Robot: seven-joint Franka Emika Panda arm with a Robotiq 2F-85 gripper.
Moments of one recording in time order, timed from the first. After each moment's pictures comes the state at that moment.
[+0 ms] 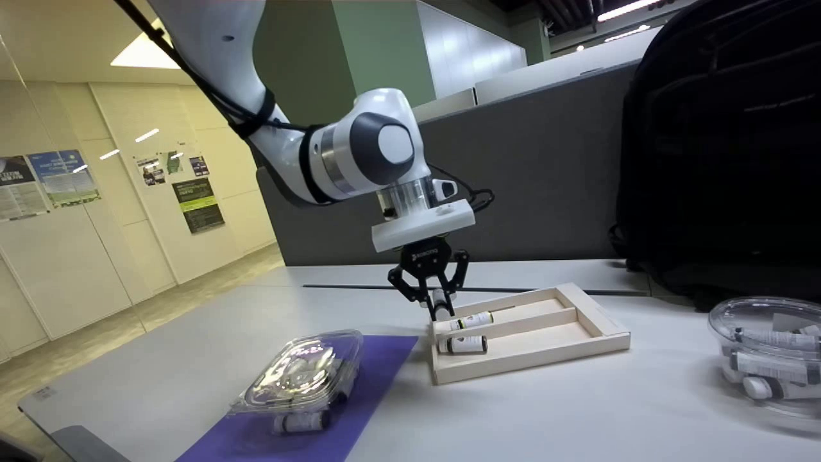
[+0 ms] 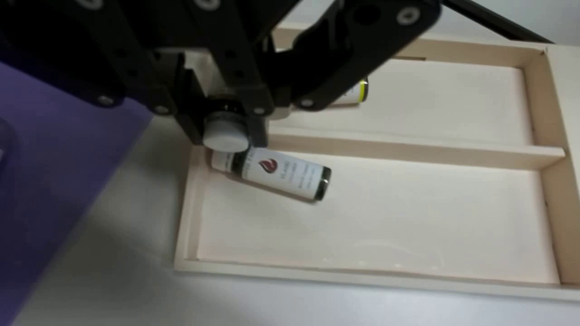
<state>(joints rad) -0.17 0.54 0.06 -2.01 -0.16 2.57 -0.54</state>
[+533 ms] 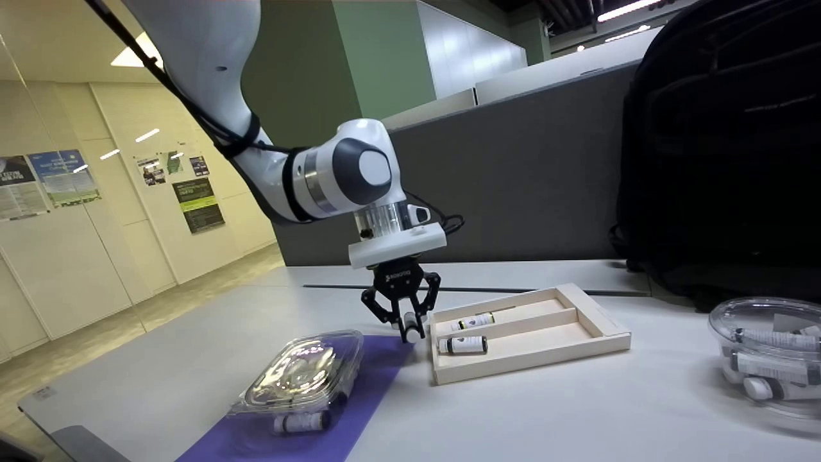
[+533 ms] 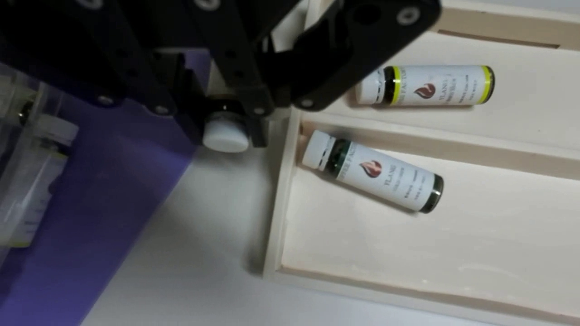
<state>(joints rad) -0.10 0.59 0.07 -2.01 -0.17 2.51 -0.55</state>
